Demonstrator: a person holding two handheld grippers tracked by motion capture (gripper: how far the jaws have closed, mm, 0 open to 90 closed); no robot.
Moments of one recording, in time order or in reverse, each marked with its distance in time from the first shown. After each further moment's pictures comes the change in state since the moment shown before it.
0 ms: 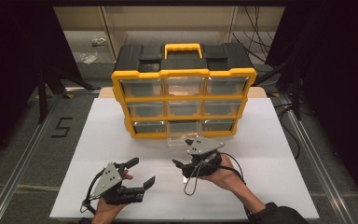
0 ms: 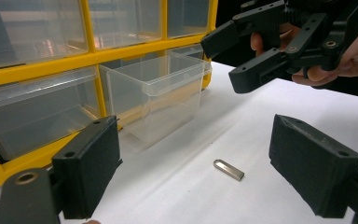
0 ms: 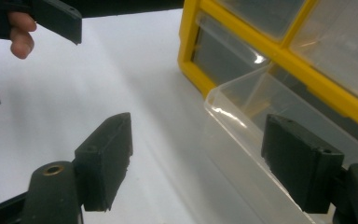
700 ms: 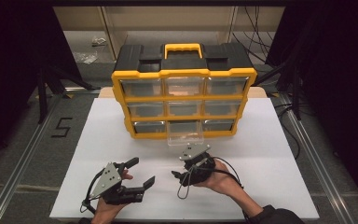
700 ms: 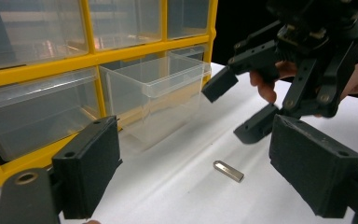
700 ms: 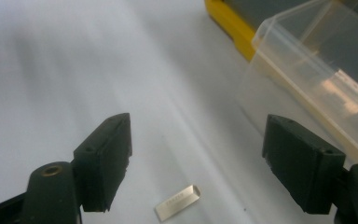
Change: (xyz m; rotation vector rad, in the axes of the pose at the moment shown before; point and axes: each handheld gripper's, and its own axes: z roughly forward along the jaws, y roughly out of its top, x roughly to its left) left arm -0.002 0.001 -0.001 -0.004 -0.004 0.005; right arm 0.013 -0.013 0.021 0.200 0.063 0.008
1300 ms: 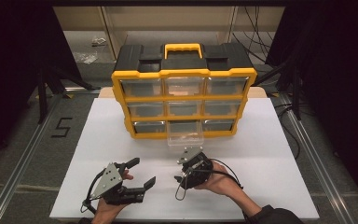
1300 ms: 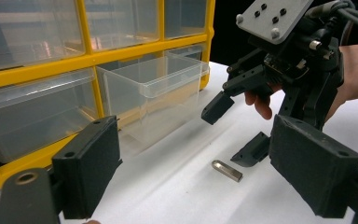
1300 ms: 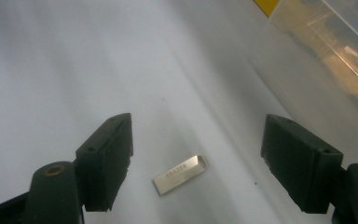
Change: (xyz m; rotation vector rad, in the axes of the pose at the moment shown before) left arm 0.000 0.000 0.001 0.001 -0.002 0.001; right arm 0.000 -0.010 0.017 0.136 0.009 -0.020
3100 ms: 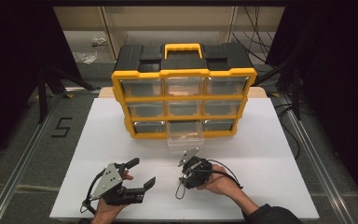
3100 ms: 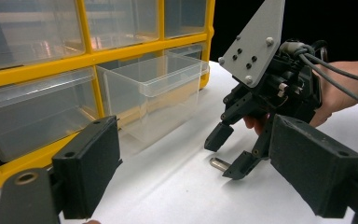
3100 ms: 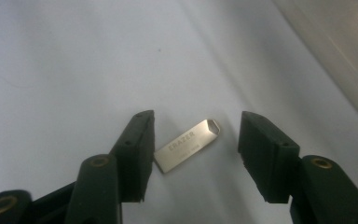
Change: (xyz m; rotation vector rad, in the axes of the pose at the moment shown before) left arm 0.000 0.000 -0.001 0.003 -0.001 0.004; right arm -0.006 -0.013 0.024 0.132 0.039 0.012
